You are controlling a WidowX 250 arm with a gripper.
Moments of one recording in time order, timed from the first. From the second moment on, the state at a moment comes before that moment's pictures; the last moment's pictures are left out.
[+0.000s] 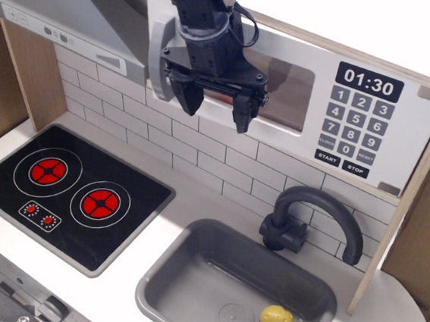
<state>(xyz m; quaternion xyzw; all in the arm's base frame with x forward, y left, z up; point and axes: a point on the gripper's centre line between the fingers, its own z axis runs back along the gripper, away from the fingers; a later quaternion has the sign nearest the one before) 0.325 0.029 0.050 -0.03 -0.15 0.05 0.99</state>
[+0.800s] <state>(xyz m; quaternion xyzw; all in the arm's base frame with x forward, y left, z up) 0.341 0.031 0.047 -0.03 -0.19 0.00 0.98</state>
